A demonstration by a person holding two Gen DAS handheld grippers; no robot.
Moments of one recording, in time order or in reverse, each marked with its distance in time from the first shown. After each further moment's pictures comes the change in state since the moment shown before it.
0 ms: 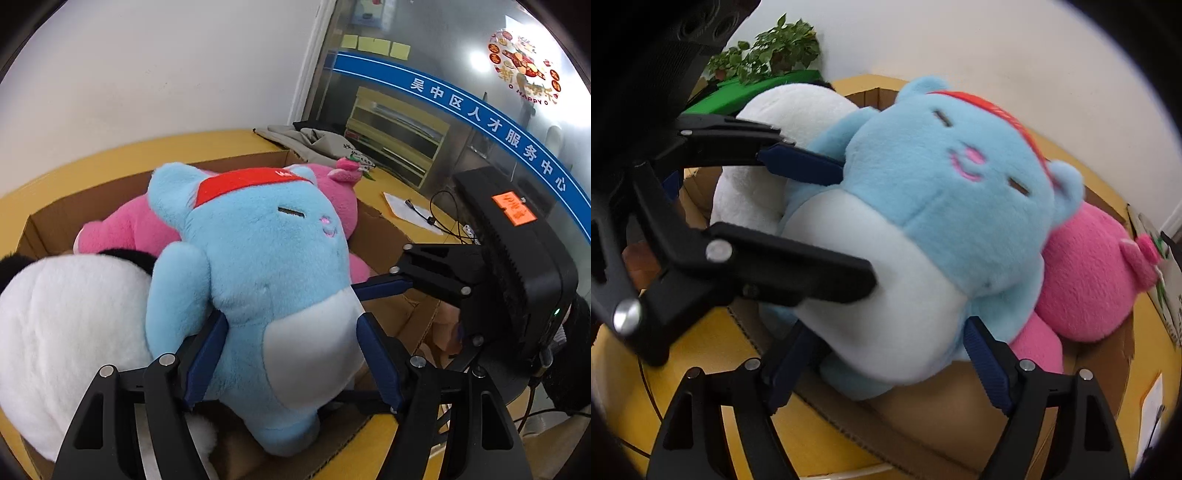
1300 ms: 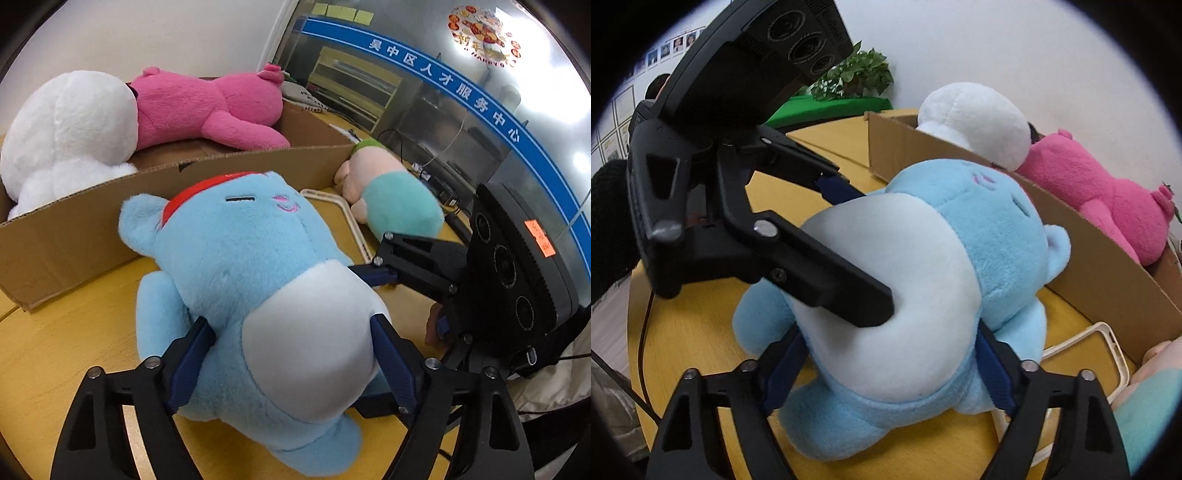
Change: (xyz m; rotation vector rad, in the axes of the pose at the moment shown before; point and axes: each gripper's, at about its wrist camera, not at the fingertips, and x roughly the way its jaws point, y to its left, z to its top) left arm -0.076 -0.065 -0.152 -0.030 0.108 -0.150; right arm -0.047 0.157 -0.146 -0.106 -0.212 0.122
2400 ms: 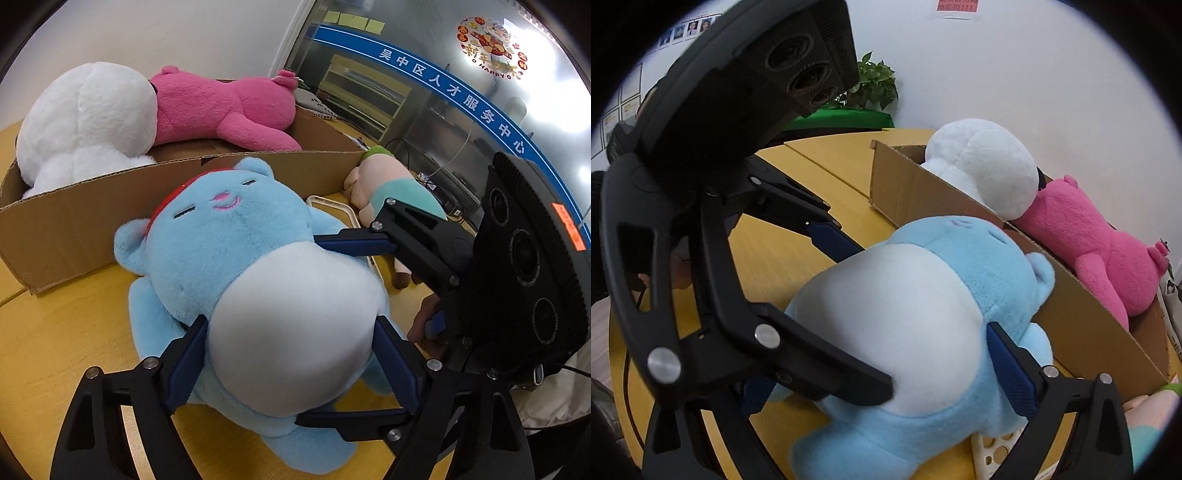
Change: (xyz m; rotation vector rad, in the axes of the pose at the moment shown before) left arm 0.000 0.009 -0.010 -0.035 -0.020 0.022; right arm 0.014 0.020 0.030 -0.095 -0.034 -0.067
